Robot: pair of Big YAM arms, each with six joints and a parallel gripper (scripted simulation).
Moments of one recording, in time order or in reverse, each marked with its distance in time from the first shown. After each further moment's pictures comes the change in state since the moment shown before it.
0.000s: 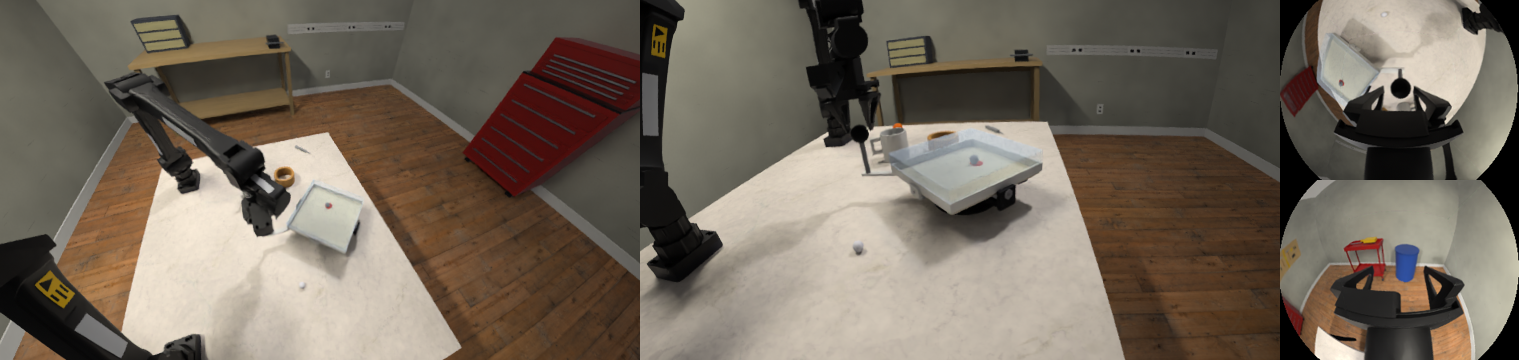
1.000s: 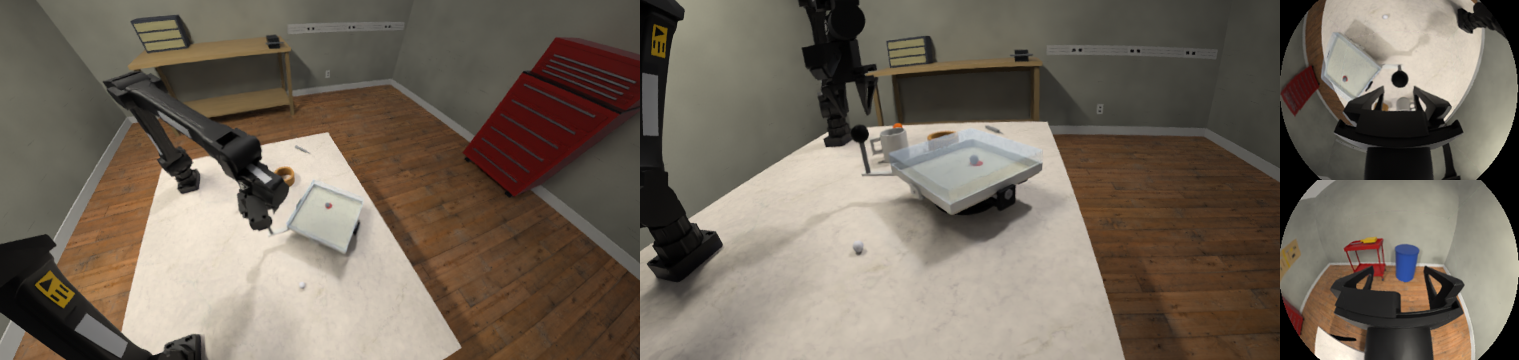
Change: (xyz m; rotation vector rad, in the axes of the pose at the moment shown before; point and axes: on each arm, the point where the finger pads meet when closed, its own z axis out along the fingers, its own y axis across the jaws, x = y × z) left arm 0.001 -0.001 -0.033 0.003 0.004 0.000; right arm 0.000 0.000 0.000 0.000 0.000 0.000
